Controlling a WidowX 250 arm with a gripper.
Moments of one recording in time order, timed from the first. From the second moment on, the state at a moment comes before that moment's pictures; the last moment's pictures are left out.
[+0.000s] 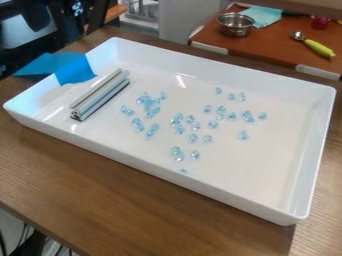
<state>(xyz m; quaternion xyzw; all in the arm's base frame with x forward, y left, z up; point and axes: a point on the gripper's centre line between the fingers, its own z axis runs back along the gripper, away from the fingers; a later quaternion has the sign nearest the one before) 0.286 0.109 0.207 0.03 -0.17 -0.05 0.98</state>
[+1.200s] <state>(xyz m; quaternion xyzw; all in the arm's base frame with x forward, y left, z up) 0.342 0.106 0.148 0.00 -0.13 -0.02 0.99</state>
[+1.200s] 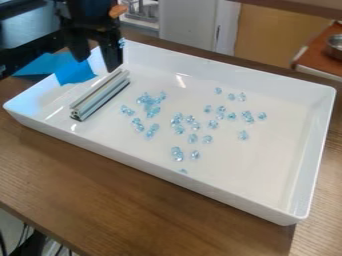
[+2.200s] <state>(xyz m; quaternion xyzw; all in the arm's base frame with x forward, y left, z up) 0.349 0.117 0.113 0.01 -0.10 0.00 0.99</state>
